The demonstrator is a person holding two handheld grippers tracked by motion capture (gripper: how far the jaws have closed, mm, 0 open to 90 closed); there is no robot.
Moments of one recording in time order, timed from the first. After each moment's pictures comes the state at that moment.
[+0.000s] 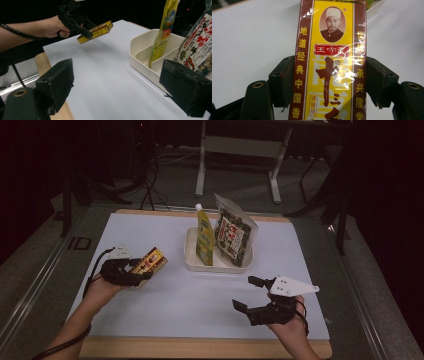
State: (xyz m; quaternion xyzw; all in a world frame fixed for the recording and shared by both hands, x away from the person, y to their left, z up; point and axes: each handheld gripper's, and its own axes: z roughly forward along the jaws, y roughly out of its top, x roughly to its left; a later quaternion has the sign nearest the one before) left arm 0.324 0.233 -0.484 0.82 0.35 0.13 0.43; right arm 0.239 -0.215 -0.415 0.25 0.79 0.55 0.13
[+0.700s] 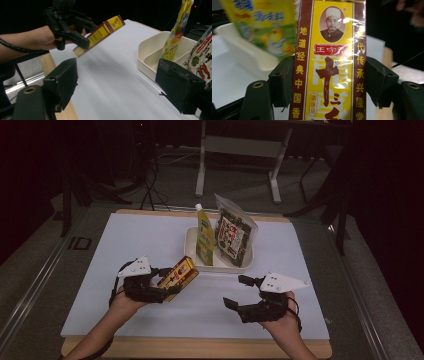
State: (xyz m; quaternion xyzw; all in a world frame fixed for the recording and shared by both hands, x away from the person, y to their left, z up) left arm 0.279 0.163 -0.461 0.78 0.26 0.08 0.57; right arm 0.239 -0.193 -0.405 0.25 0.80 0.54 0.11
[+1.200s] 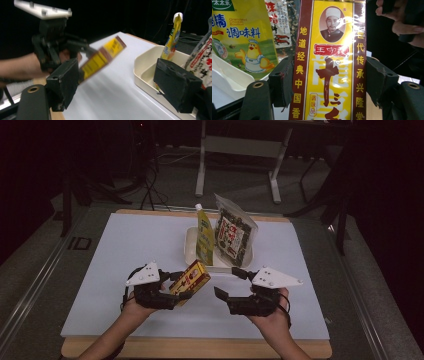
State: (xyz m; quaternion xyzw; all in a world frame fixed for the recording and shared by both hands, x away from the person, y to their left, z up) left arm 0.266 0.136 -0.463 0.76 0.23 0.08 0.60; right arm 0.240 -0.167 -0.393 0.28 0.76 0.57 0.14
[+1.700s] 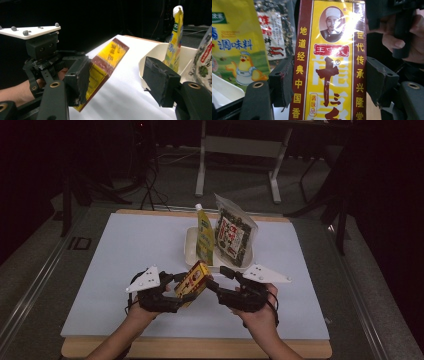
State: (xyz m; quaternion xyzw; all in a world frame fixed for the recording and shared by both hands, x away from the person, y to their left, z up) left arm 0.261 0.130 -0.471 0.73 0.21 0.09 0.65; right arm 0.246 -0.143 -0.400 0.33 0.73 0.58 0.12
